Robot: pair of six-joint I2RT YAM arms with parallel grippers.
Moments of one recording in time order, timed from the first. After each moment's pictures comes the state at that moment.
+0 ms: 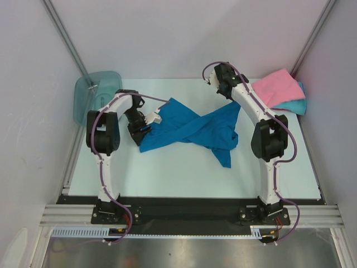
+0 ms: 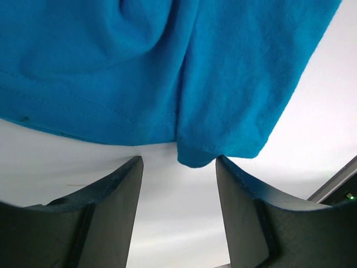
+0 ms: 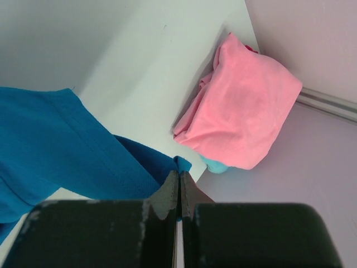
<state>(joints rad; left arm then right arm) -0.12 2.21 1.74 -1.29 0.28 1.03 0.35 2.14 2.03 -0.85 0.52 -0.75</state>
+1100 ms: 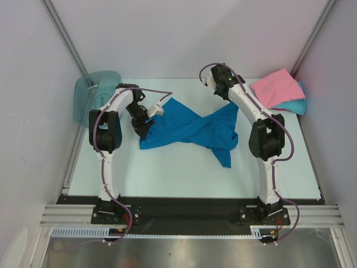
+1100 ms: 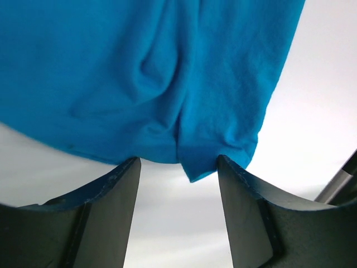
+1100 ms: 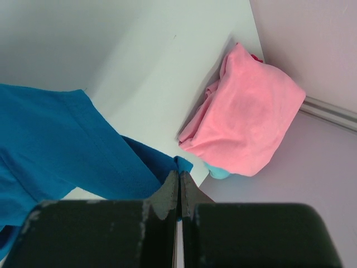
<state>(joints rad) -0.13 2.29 1.89 -1.37 0.42 1.06 0.37 2.17 2.05 -0.85 0.52 -0.75</state>
